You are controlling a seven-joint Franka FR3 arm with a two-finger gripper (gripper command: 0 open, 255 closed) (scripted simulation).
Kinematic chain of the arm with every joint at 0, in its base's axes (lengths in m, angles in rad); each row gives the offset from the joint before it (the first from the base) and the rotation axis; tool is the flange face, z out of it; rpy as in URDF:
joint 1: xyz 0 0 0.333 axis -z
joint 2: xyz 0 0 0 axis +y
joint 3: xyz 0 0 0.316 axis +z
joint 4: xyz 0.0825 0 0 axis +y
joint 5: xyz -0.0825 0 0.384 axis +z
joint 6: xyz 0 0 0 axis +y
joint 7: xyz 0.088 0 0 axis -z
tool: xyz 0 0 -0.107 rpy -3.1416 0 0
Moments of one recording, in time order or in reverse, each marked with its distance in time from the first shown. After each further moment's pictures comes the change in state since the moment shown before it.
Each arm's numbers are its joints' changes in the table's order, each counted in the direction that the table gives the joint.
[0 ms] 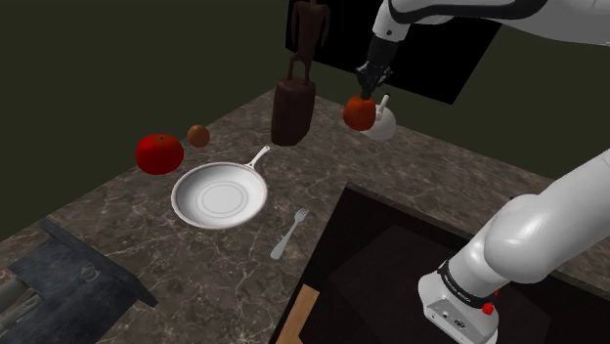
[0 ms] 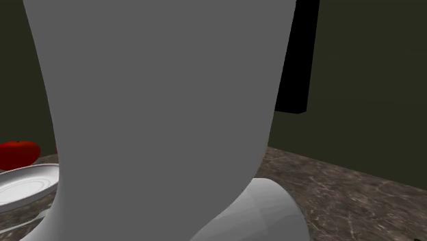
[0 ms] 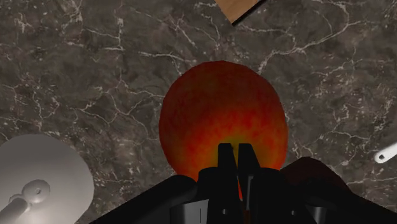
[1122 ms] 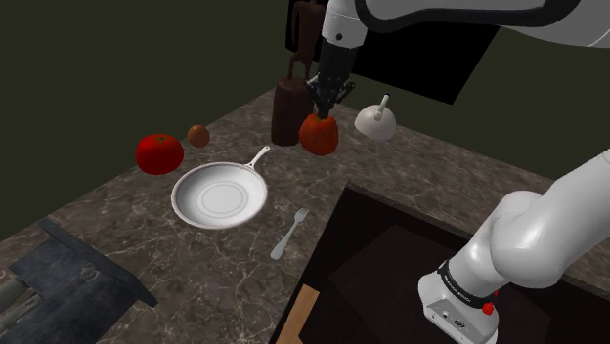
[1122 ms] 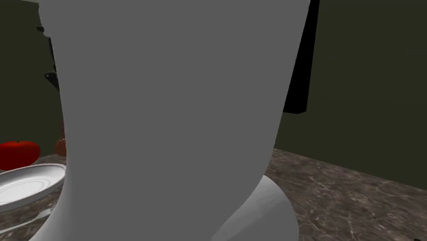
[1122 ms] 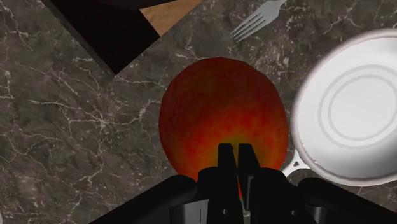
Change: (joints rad) arm -0.168 -0.009 0.252 0.004 0.032 0.010 0.412
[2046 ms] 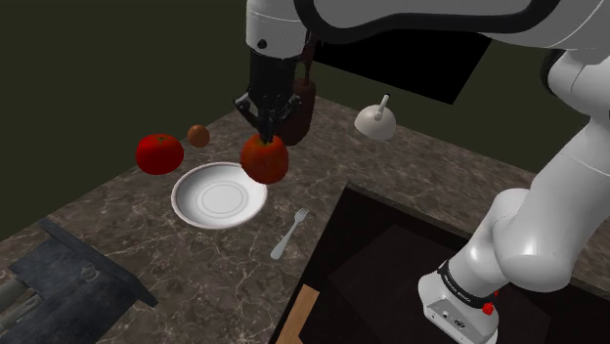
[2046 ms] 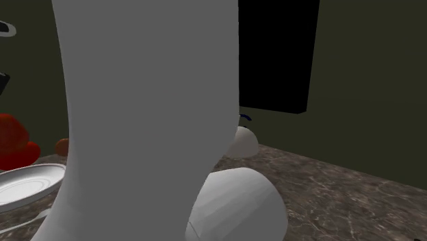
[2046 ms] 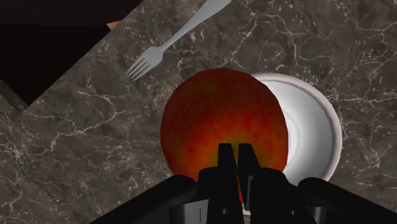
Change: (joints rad) arm -0.153 0.235 0.190 -0.263 -0.054 0.041 0.351
